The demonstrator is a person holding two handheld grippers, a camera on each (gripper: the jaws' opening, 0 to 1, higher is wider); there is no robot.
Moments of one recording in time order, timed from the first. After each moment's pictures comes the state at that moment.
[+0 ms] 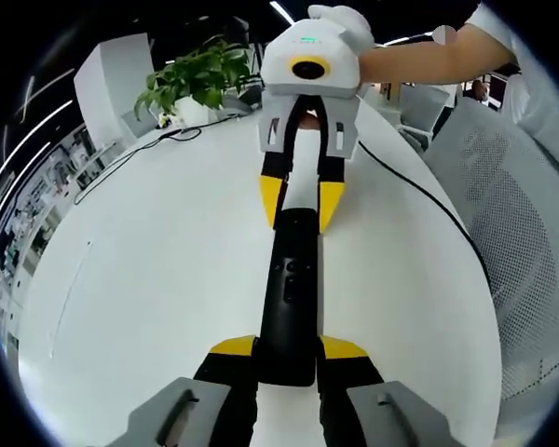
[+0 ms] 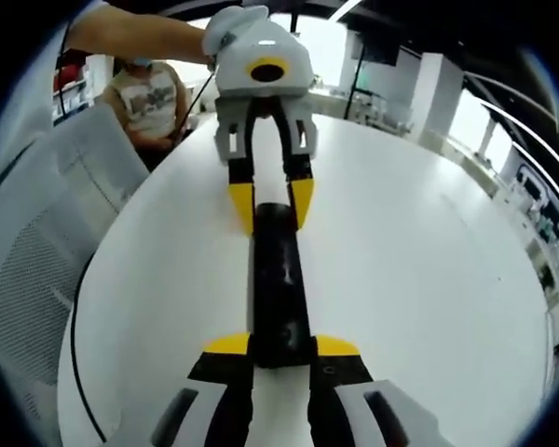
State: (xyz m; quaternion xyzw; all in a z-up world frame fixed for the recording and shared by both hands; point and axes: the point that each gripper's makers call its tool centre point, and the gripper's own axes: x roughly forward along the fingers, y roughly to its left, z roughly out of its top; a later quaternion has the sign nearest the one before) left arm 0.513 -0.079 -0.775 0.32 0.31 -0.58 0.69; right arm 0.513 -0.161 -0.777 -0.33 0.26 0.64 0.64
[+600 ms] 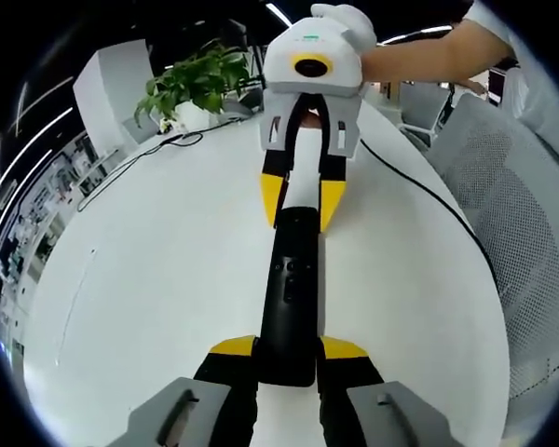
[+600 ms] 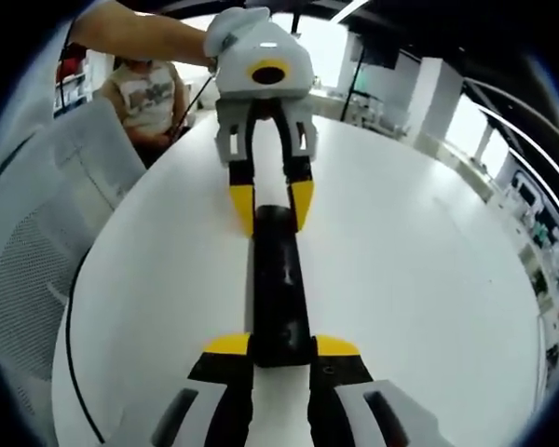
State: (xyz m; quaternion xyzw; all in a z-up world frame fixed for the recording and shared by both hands) left arm 0.521 -0.086 -0.775 0.33 0.29 -0.57 0.69; right arm 0.522 -0.166 -0.774 -0.34 0.25 0.63 0.65
